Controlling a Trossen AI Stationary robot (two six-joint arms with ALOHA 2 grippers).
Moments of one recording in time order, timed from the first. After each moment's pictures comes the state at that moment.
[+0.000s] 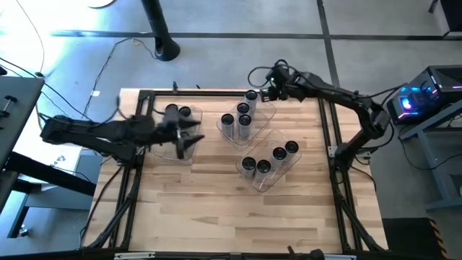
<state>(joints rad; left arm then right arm) -0.08 0.87 0.78 -0.07 -0.35 -0.29 -0.58 1.60 1.41 -0.88 0.34 0.65</state>
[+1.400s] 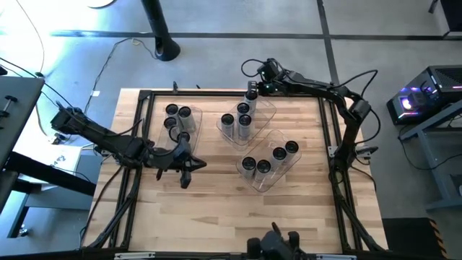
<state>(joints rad) -0.38 1.08 0.78 -0.21 -0.41 -0.59 -0.69 1.85 1.41 -0.51 0.09 0.76</state>
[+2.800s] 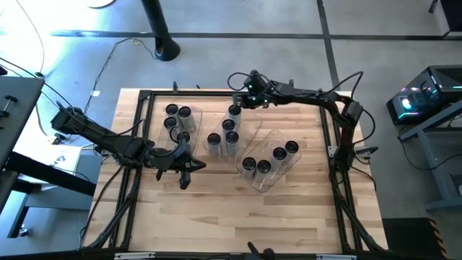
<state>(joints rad) -0.38 1.08 0.78 -0.23 -0.39 -0.60 -0.53 1.90 1.41 -0.37 -0.08 0.85</state>
